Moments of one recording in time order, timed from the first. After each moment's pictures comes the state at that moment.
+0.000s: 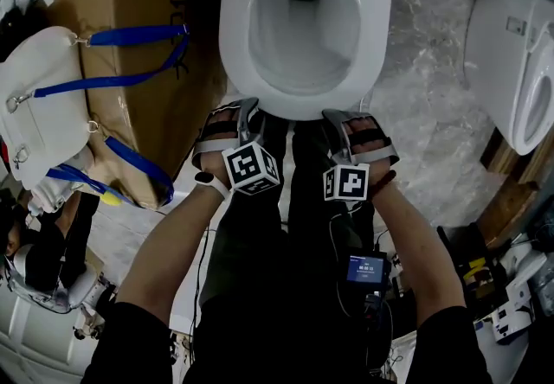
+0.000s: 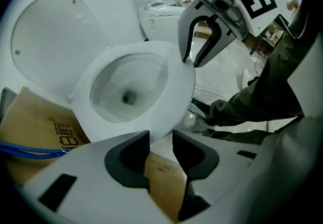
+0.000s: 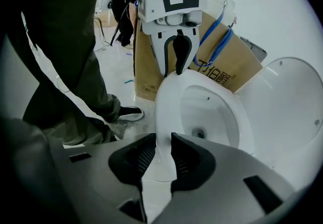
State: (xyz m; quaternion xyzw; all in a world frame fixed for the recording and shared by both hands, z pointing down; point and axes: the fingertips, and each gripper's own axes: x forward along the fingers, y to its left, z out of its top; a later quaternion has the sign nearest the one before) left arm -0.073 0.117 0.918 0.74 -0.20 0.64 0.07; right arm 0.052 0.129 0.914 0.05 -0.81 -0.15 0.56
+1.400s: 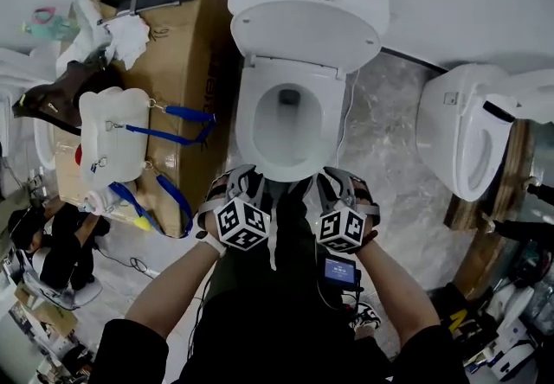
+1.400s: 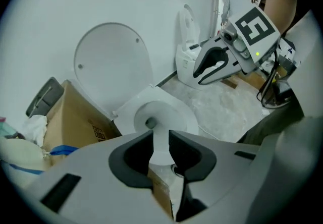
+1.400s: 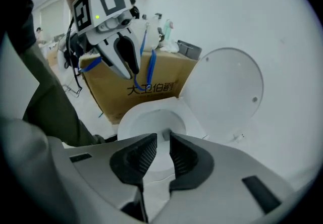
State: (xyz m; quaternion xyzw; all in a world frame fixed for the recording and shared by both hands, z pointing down) left arm -0.062 0.044 0.701 0.78 -0.33 0.50 0.17; right arm 0.075 0.027 0.701 0.24 -0.83 0.00 0.50
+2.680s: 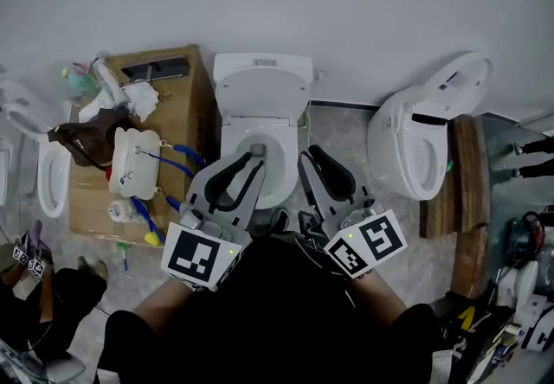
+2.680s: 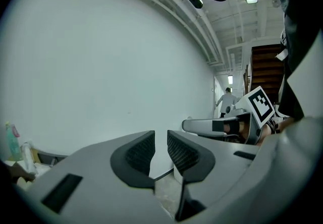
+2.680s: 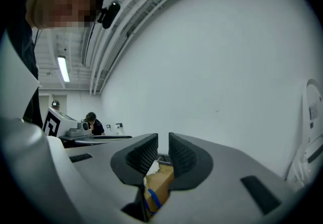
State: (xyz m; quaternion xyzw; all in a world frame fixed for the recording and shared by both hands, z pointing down) left arm -0.021 0.039 0.212 0.90 -0.43 0.03 0.08; right arm 0.052 0.029 0.212 0.43 -0.89 0.14 -0.03
